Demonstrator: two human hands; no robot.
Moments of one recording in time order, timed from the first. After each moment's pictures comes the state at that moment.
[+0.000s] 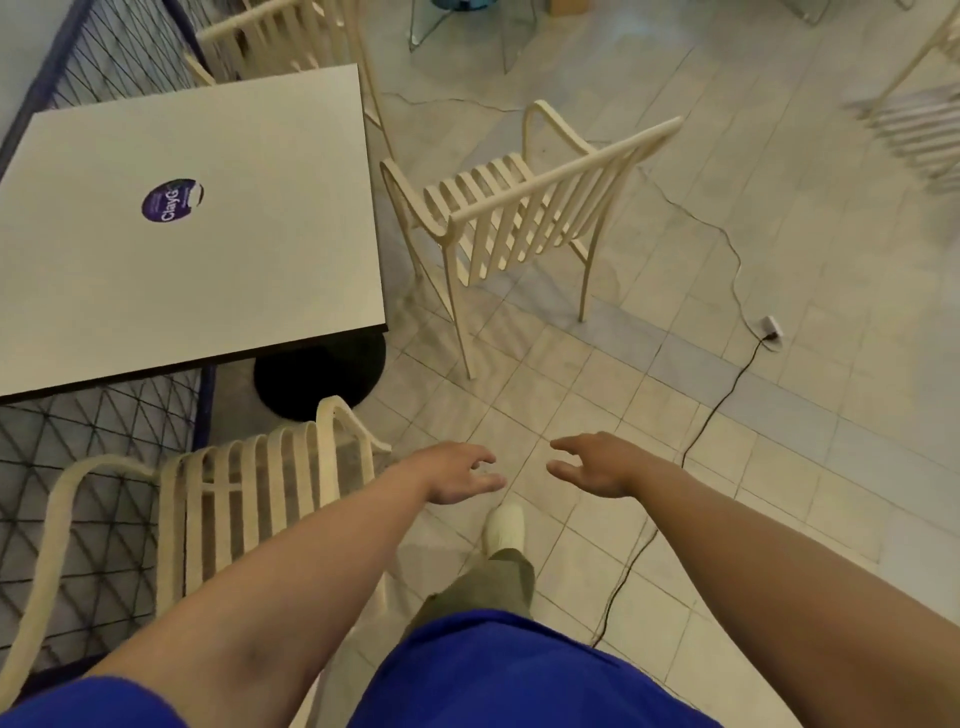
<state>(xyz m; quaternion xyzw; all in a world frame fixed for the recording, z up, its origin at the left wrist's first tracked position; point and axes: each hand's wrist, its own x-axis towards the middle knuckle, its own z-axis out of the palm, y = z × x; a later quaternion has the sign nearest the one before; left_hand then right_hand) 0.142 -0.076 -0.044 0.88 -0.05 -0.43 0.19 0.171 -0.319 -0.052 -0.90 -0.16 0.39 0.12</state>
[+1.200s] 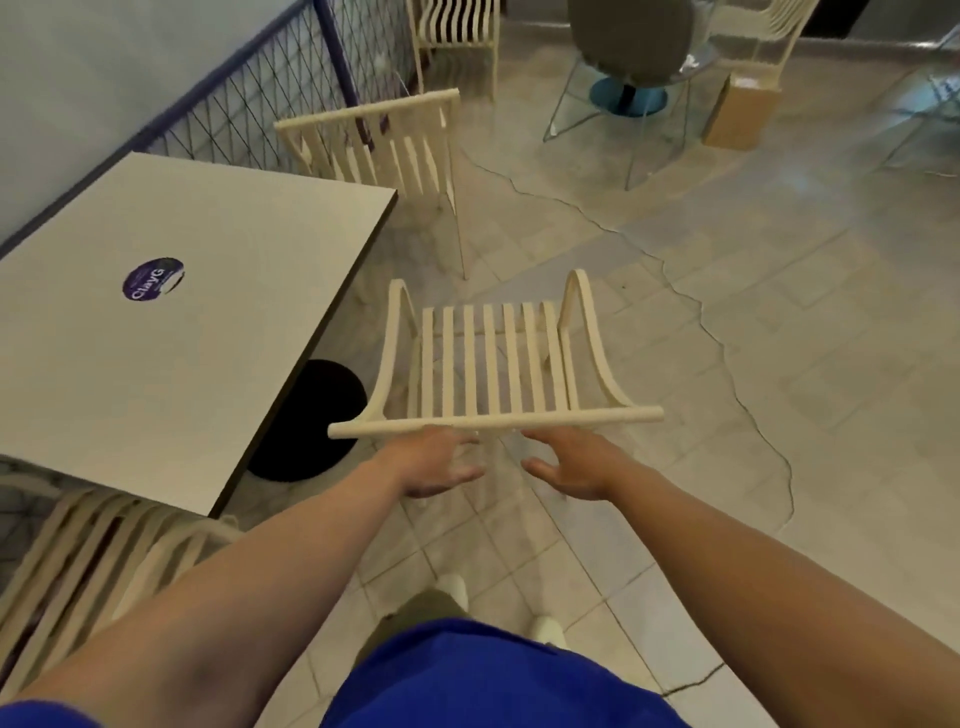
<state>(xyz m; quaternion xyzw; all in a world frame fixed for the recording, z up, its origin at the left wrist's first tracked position) 0.580 -0.223 0.018 0.93 0.13 -0.26 0.21 0.700 -0.432 0.016 -0.86 -0.38 0.33 0.11</state>
